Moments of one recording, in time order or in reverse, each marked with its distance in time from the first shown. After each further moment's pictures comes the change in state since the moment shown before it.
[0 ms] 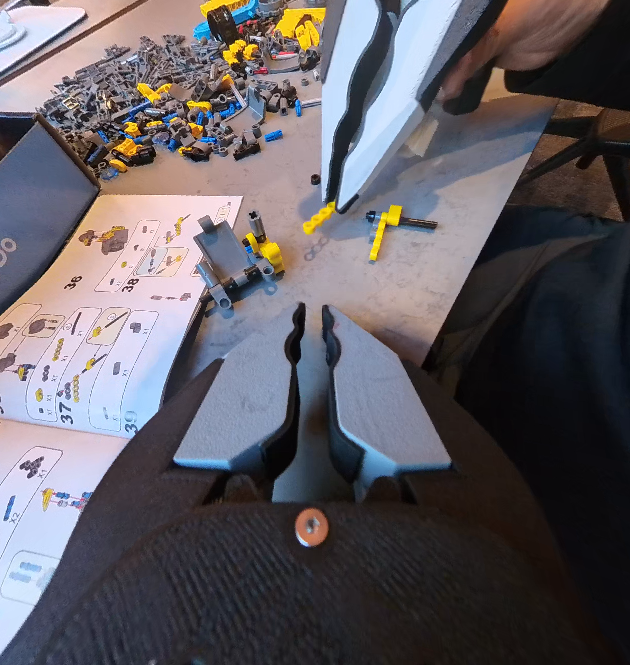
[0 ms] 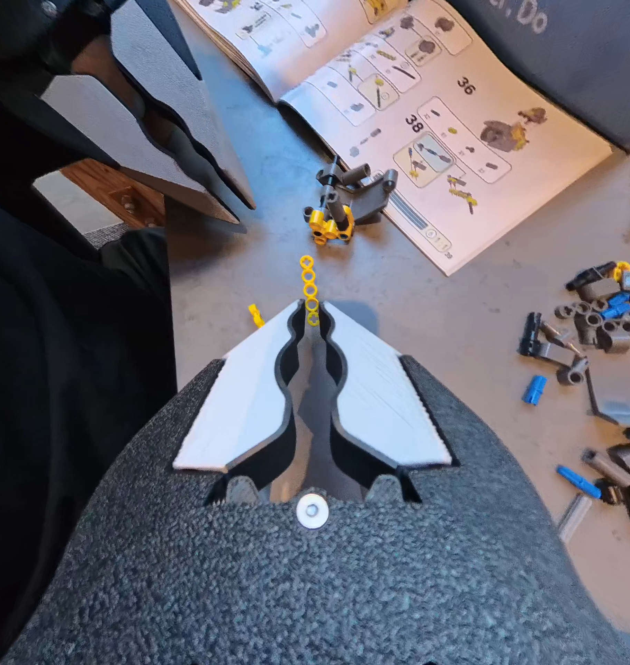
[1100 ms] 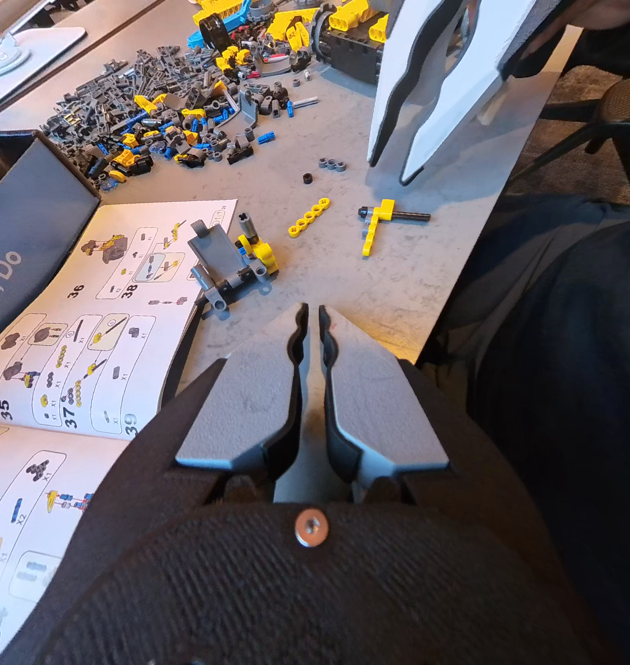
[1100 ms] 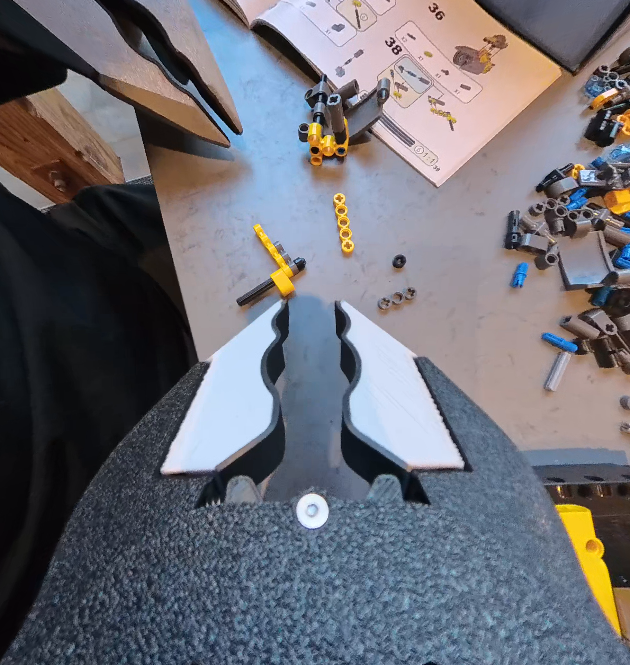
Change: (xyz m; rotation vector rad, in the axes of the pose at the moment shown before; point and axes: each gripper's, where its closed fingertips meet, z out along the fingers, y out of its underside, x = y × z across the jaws) left arm 0.004 0.001 0.000 0.003 -0.009 0.050; right arm -0.010 0.039 -0.033 -0.040 0.168 0.003
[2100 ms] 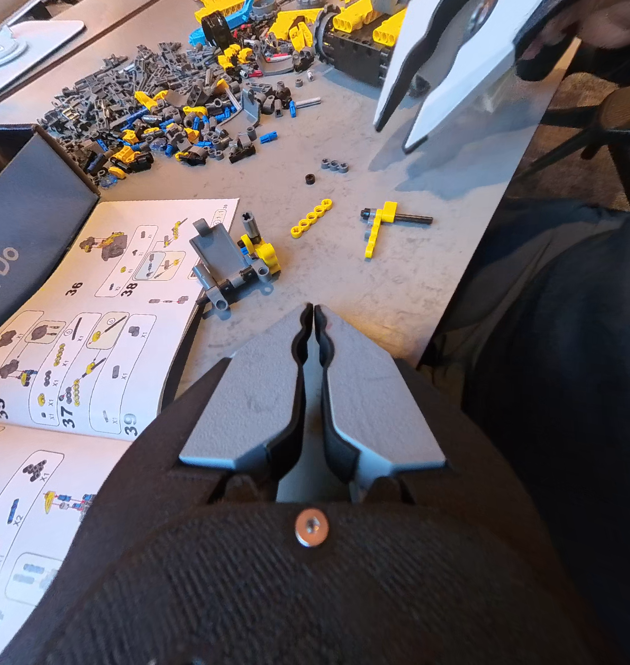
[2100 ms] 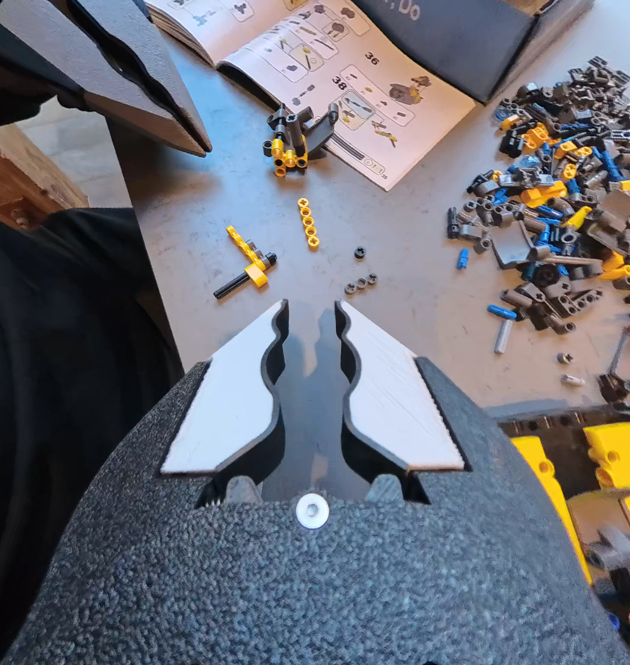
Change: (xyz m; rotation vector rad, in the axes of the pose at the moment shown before) left arm -0.001 0.000 0.000 0.000 0.005 -0.019; right arm 0.015 0.002 -0.018 0.105 0.110 0.014
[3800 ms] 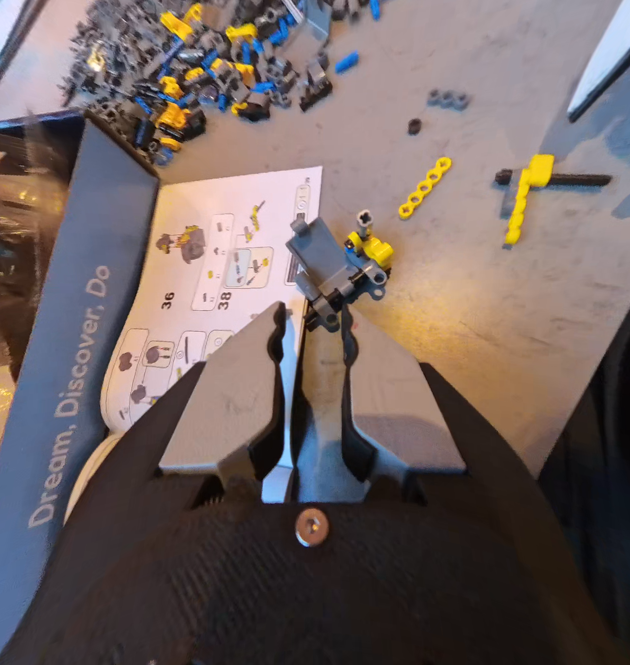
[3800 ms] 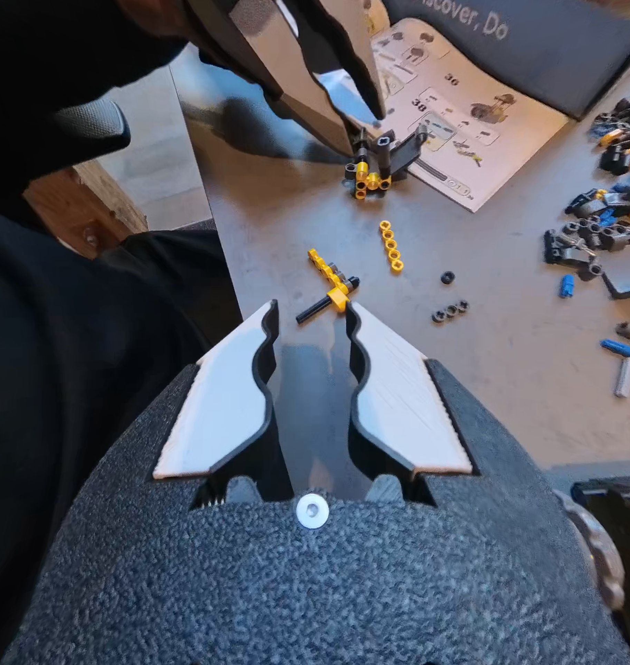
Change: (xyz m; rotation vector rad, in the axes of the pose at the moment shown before) left arm -0.067 0.004 0.021 -0.261 -0.072 0.130; right arm -0.050 -0.010 0.012 0.052 -0.103 0.026
